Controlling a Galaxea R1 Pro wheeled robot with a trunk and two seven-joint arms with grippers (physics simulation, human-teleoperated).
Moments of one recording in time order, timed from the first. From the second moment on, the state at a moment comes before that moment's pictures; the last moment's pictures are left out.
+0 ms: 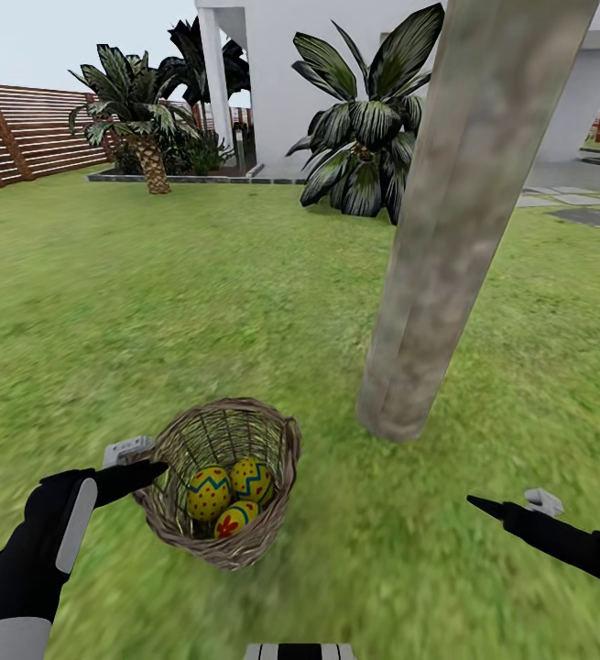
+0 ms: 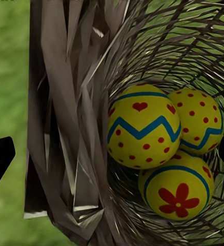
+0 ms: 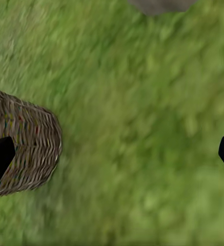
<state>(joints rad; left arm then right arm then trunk) -0.48 0.13 0.25 -1.28 0.19 0.91 -0.08 -0.38 -0.43 -0.28 -0.90 -0.41 0.63 0.75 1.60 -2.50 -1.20</state>
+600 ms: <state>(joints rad) -0.48 0.13 0.25 -1.29 0.20 0.91 -0.08 -0.38 -0.43 -0.28 -0.90 -0.41 0.63 0.75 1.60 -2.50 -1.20</state>
